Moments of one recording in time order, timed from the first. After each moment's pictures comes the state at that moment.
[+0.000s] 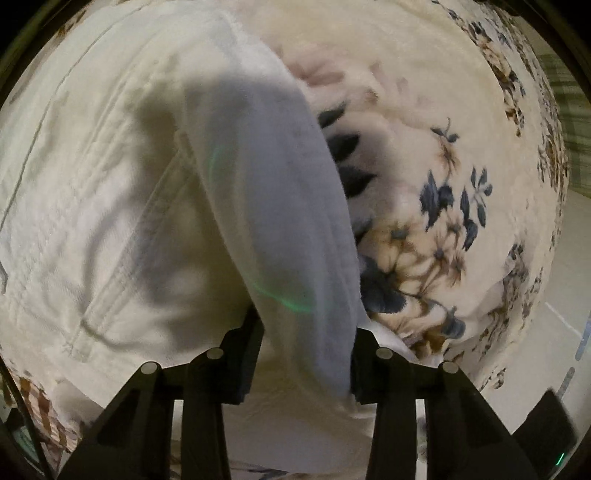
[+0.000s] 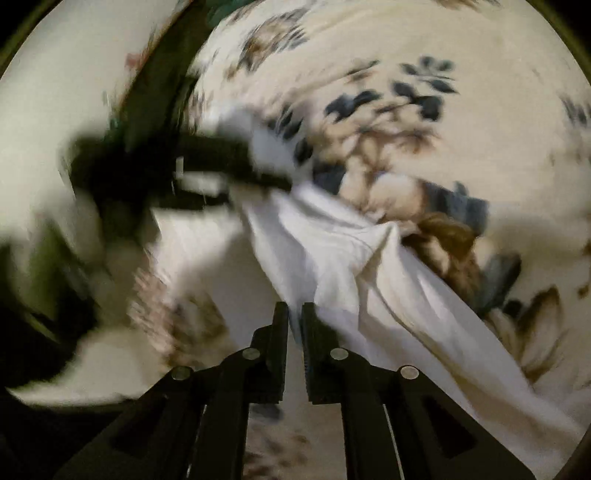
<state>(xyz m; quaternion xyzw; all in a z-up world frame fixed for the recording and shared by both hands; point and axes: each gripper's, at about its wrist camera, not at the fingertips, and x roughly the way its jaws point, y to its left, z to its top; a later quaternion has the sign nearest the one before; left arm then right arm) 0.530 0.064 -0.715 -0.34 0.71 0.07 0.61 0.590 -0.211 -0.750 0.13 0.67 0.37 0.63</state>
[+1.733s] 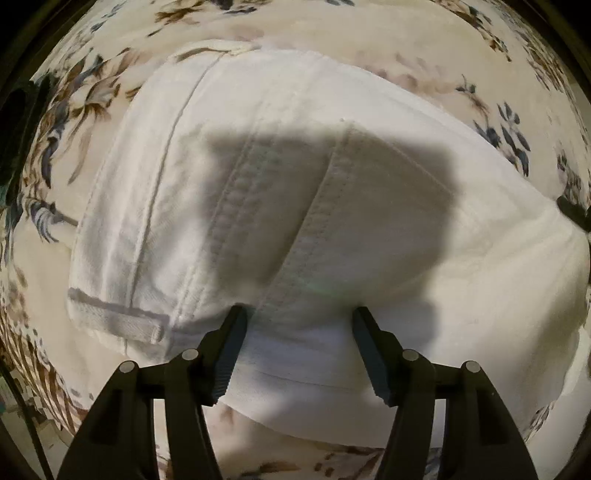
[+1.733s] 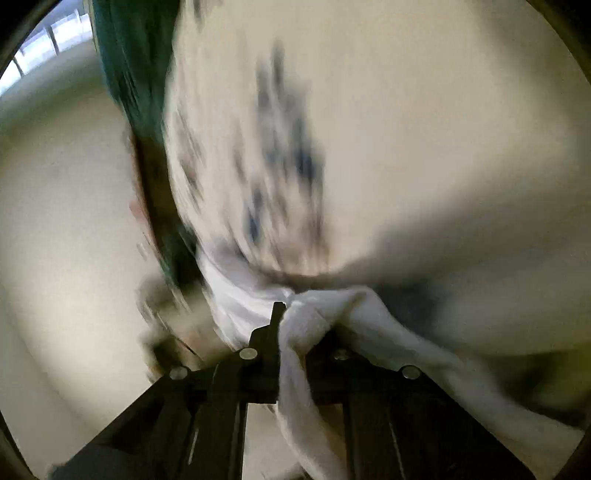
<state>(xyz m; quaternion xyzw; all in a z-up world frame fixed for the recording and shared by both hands) 0.490 0.102 -0.711 -0.09 0.71 0.06 0.69 0.687 -0.287 -0.819 0.45 0.67 0.24 0.54</state>
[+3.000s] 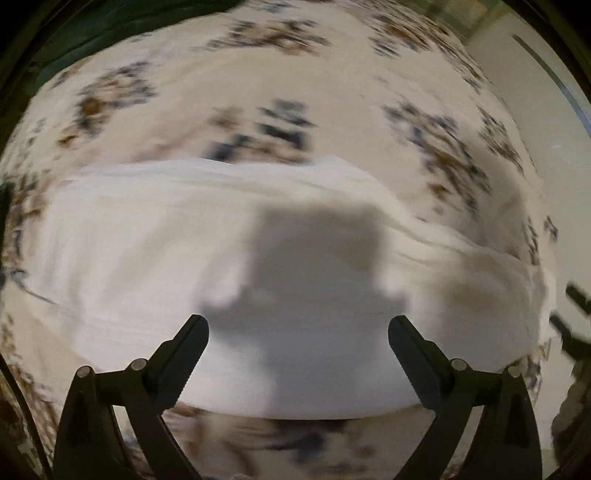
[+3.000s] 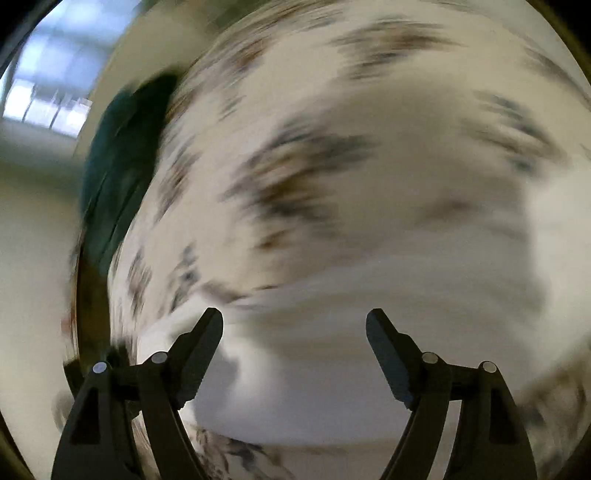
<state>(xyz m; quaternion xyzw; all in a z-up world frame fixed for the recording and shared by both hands) 0.467 -0.092 -0.632 -0.04 0.64 -0.08 0.76 0.438 -0.490 -0.674 0.40 0.51 -0.08 0.76</state>
